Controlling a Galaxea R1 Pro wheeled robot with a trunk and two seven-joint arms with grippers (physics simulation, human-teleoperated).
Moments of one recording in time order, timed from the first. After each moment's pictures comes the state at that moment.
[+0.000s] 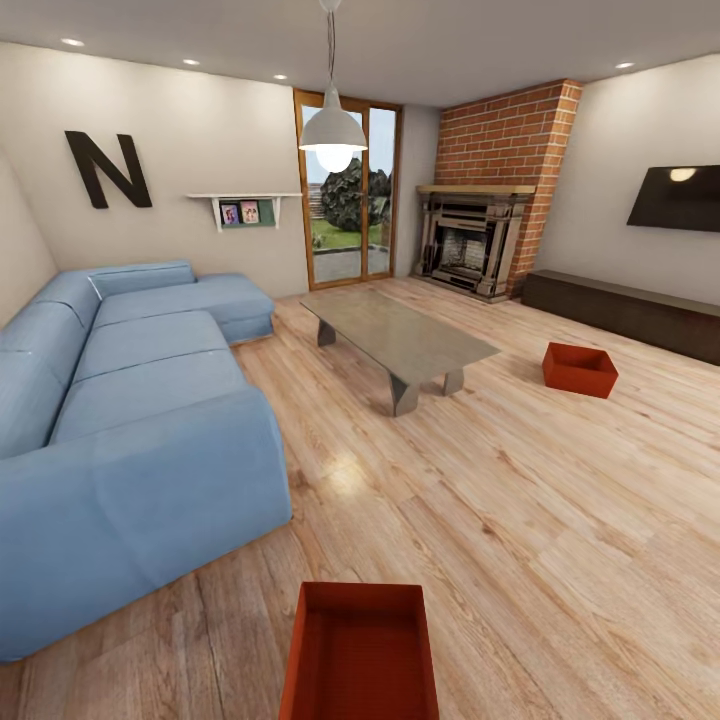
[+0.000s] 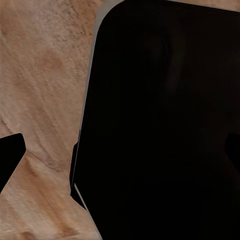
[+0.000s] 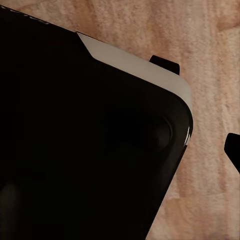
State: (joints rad) left arm 0.00 0.02 0.01 -0.05 0.20 -0.11 0.01; right arm -0.15 0.02 0.49 0.02 -0.18 -0.11 0.06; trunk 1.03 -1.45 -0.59
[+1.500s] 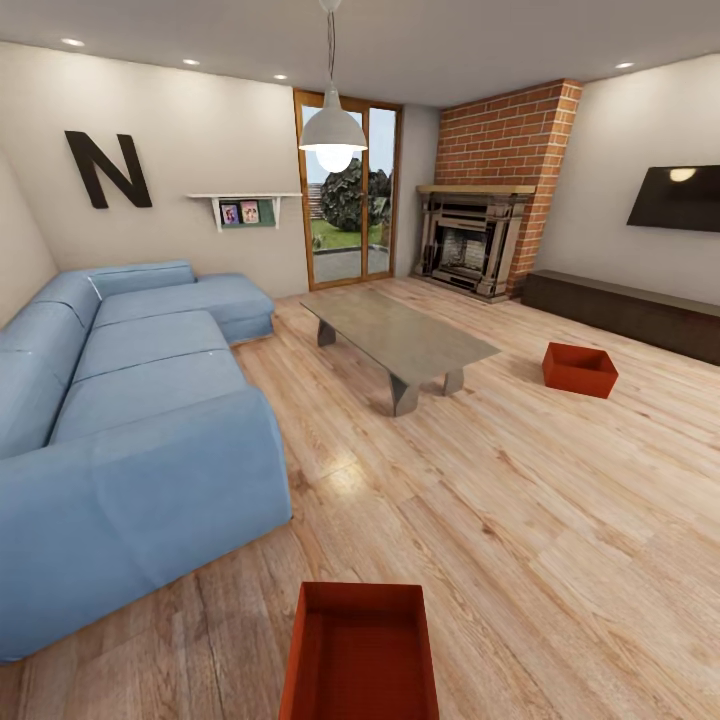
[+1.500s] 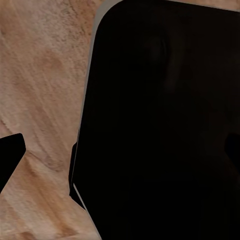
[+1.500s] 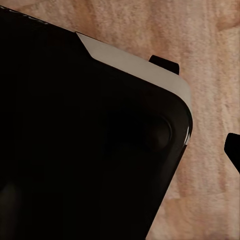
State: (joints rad) left arm 0.00 0.01 0.01 -0.05 0.20 -0.11 0.01; right arm -0.15 0.02 0.49 0.02 -0.18 -0.11 0.06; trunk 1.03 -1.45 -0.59
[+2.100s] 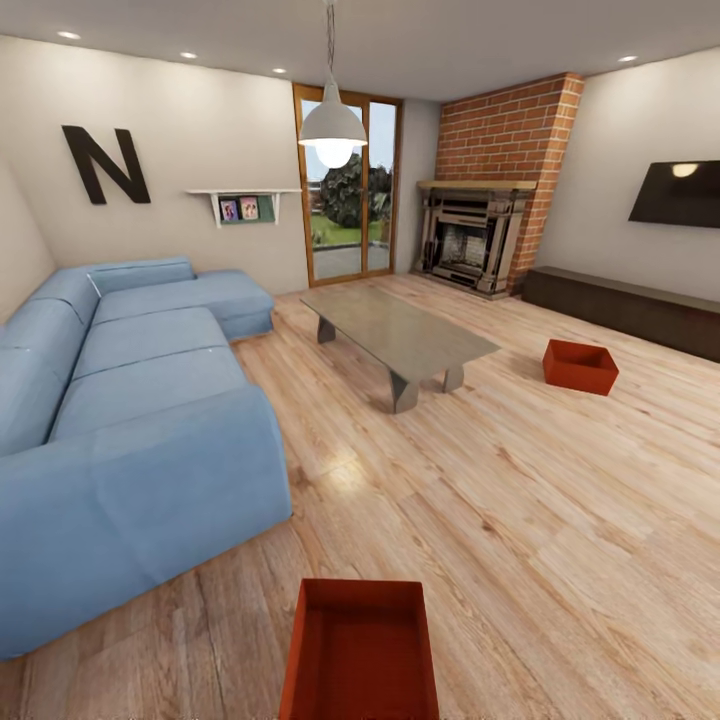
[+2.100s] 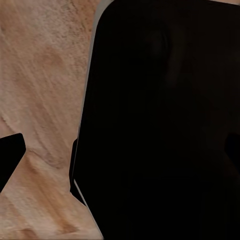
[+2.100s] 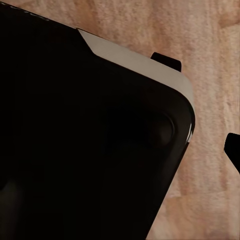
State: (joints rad) left arm 0.00 0.01 0.01 -0.05 0.20 -0.11 0.01; right arm -0.15 0.02 0.49 0.02 -0.18 -0.11 0.06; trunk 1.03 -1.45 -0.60
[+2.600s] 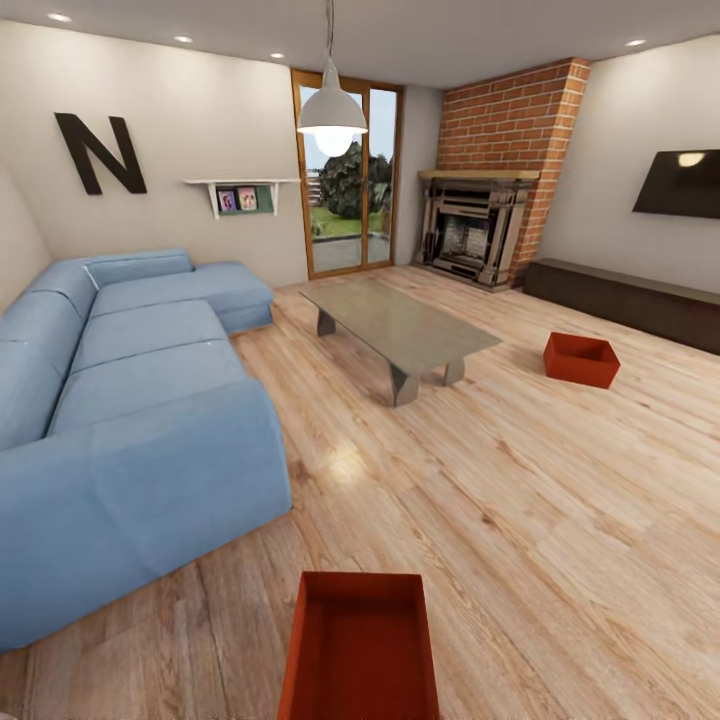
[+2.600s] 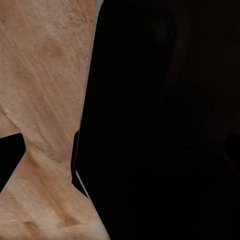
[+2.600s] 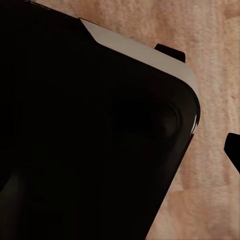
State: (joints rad) left arm 0.00 0.01 0.01 -0.05 0.20 -0.11 0.01; right arm -0.15 0.02 0.49 0.02 -0.18 -0.11 0.06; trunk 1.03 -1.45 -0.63
